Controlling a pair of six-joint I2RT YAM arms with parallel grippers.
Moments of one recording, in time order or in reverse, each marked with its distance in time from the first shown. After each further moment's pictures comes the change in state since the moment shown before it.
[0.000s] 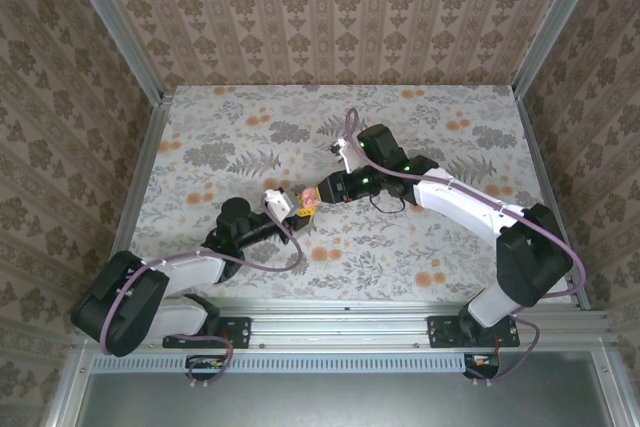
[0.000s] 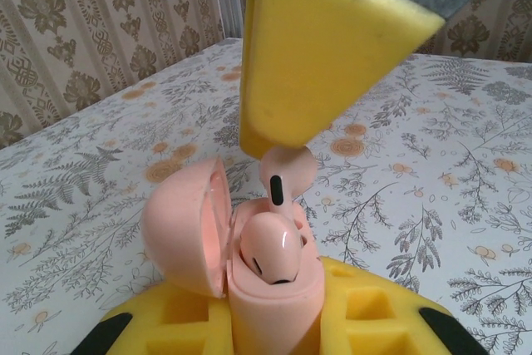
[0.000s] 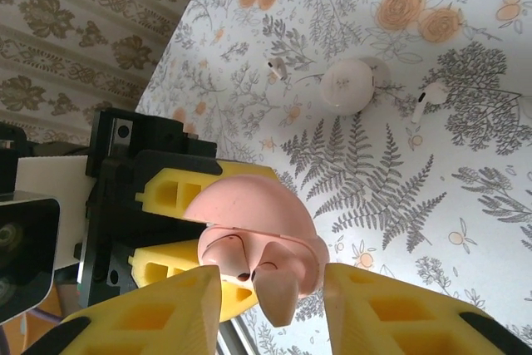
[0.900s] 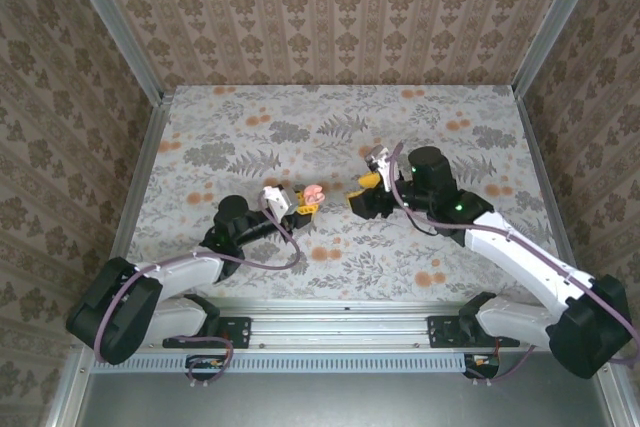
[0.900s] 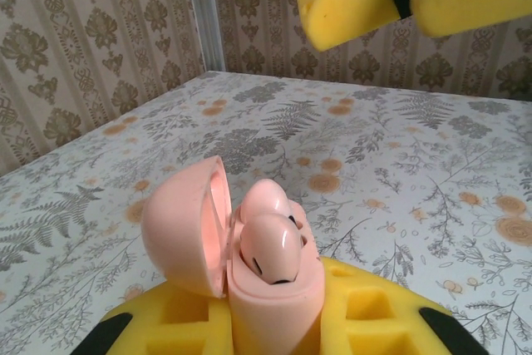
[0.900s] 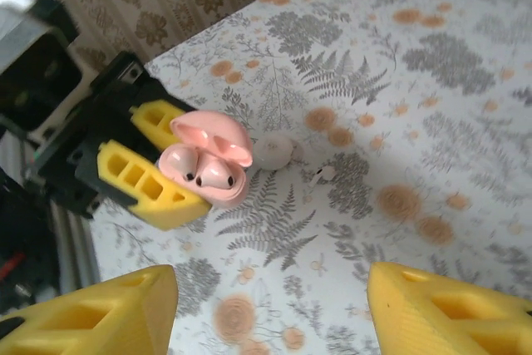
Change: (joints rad) left arm -0.006 -0.045 0.030 -0.006 0.063 -0.047; right arm -0.058 -0.463 -0.347 0.166 0.150 -0.429
